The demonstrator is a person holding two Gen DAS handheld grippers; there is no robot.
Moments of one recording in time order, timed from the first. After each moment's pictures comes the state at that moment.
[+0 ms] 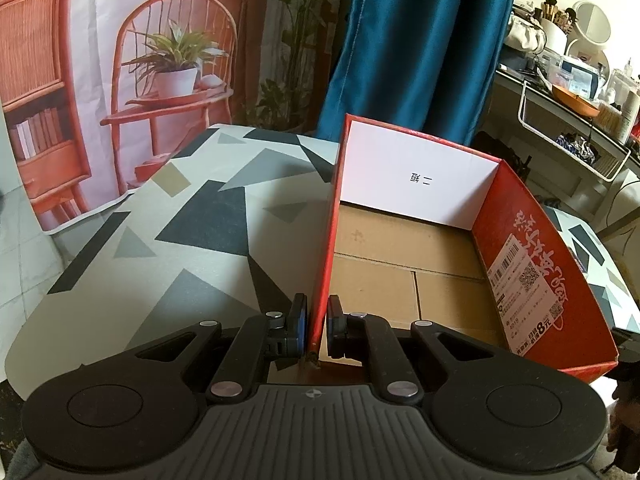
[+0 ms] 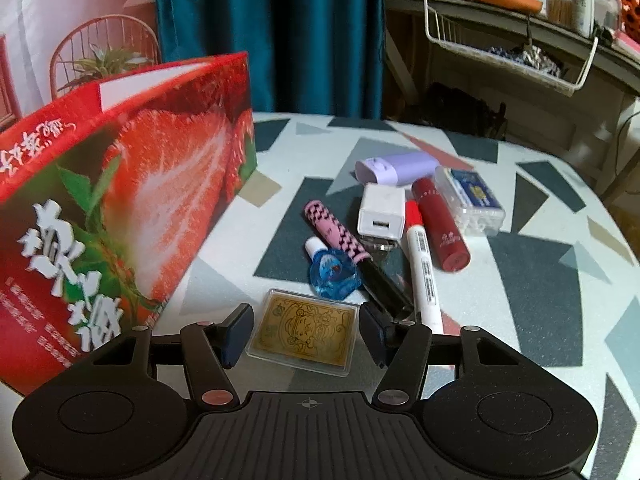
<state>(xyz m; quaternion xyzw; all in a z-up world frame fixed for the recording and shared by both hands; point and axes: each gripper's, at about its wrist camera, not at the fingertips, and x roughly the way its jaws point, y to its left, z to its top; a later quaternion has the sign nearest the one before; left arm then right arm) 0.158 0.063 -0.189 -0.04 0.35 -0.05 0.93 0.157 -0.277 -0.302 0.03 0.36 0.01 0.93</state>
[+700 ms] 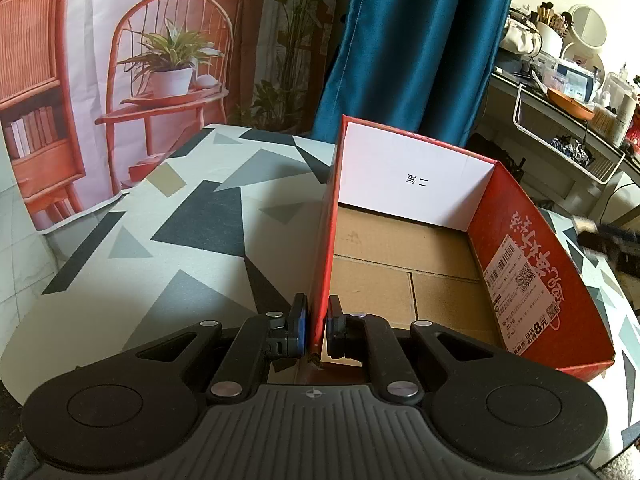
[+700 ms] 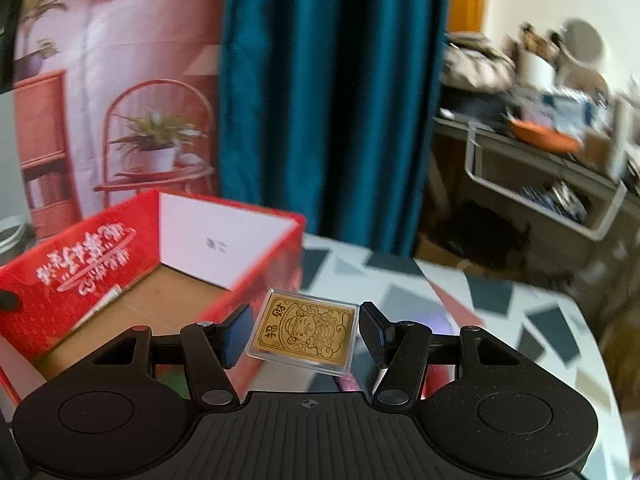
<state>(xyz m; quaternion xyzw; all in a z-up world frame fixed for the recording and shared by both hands) 0.158 0.067 -0.191 -0.05 0.35 -0.06 0.93 0.174 -0.255 -0.194 -0.04 0.25 0.08 0.96</state>
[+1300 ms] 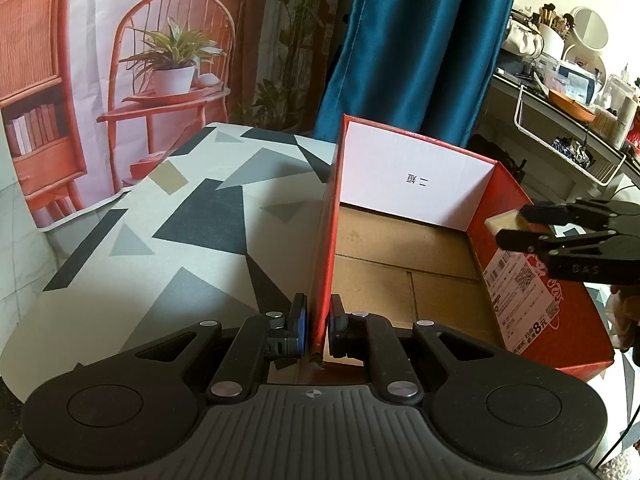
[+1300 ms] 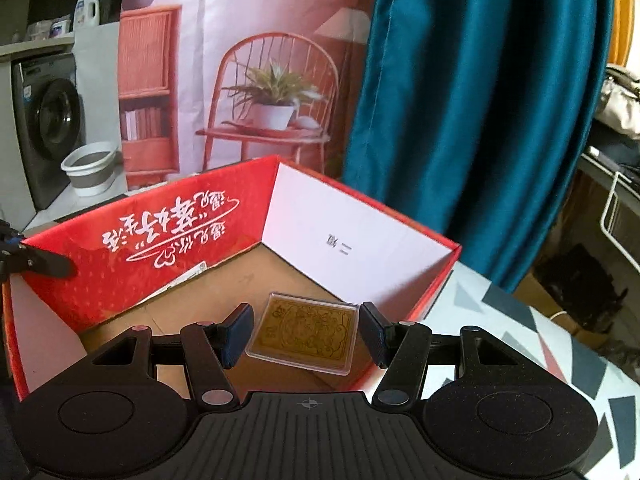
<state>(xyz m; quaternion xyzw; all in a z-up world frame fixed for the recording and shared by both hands) 0.157 0.069 -0.192 -0.05 0.35 -0.06 0.93 0.232 -0.176 -0.201 -0.12 0.29 0.23 0.92</state>
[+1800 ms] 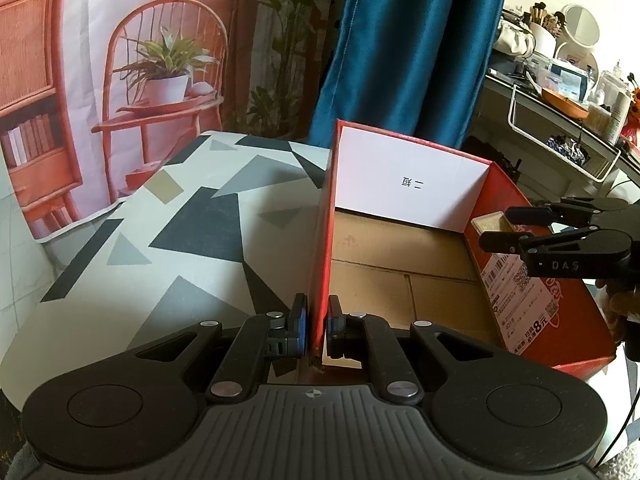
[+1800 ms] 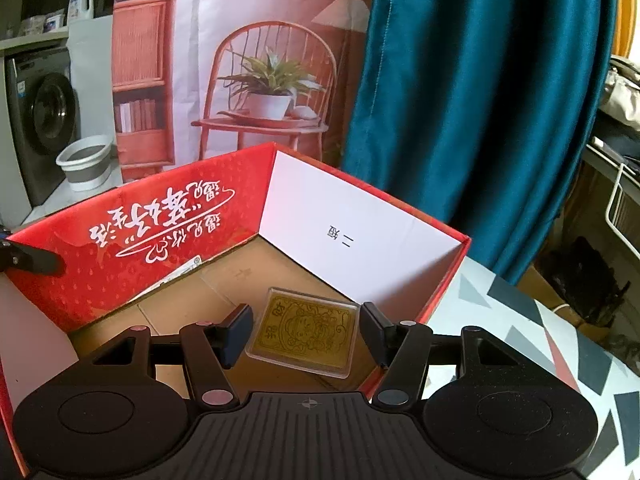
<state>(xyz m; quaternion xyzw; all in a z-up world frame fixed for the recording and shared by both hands) 0.157 0.067 -0.193 -0.04 0.34 -0.06 0.94 0.241 -0.173 -0.211 -0.12 0.30 0.22 0.92</state>
